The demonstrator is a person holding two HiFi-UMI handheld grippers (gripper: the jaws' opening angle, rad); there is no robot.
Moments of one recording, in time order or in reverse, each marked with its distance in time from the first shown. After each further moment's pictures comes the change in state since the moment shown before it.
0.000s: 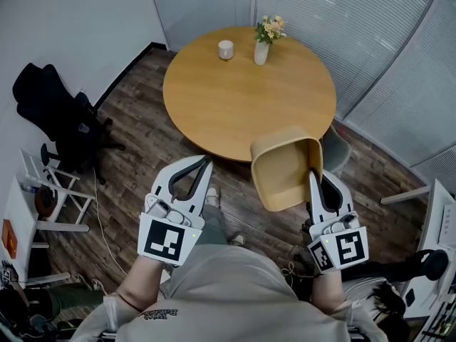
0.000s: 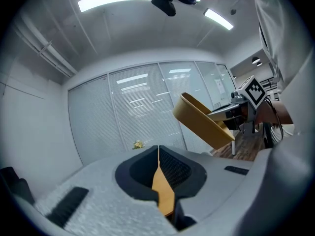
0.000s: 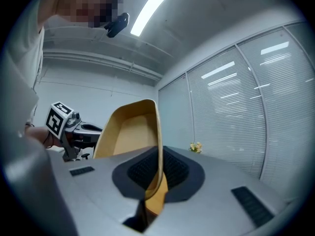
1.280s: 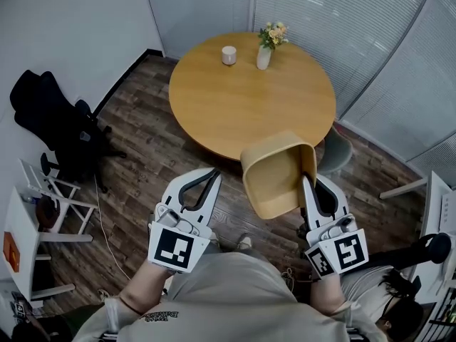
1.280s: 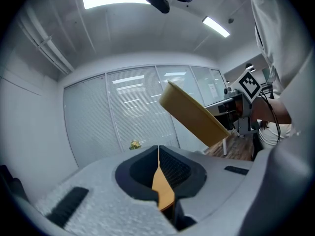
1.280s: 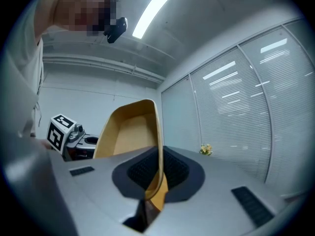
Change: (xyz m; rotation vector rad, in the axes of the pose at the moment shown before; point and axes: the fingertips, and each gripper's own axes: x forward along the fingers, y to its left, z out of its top) left arm -0.048 0.020 -0.010 -0.003 -0.033 -0.088; right arm 0.010 0.084 0.031 0.036 -0.026 0.015
